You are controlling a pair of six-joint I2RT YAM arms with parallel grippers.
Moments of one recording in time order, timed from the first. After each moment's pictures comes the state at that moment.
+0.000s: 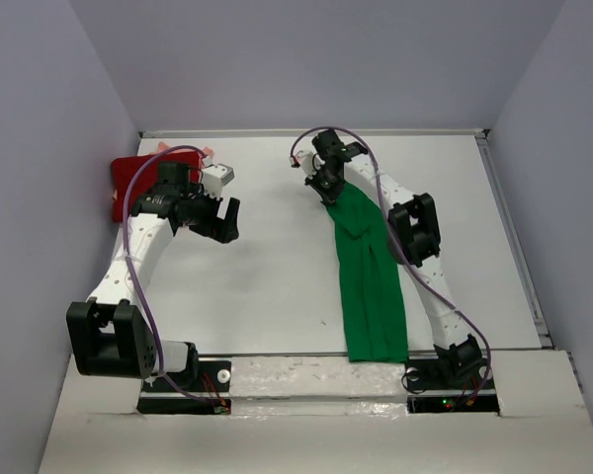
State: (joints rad) left arm -0.08 1.33 1.13 -0.74 0.42 0.28; right arm 0.48 2.55 2.37 -0.97 -0.10 -0.49
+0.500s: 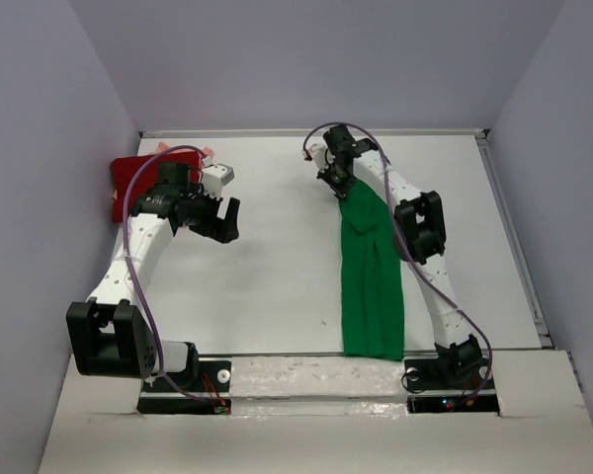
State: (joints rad) left arm -0.08 1.33 1.13 -0.74 0.42 0.28; right arm 0.44 2.55 2.37 -0.96 0.01 -0.47
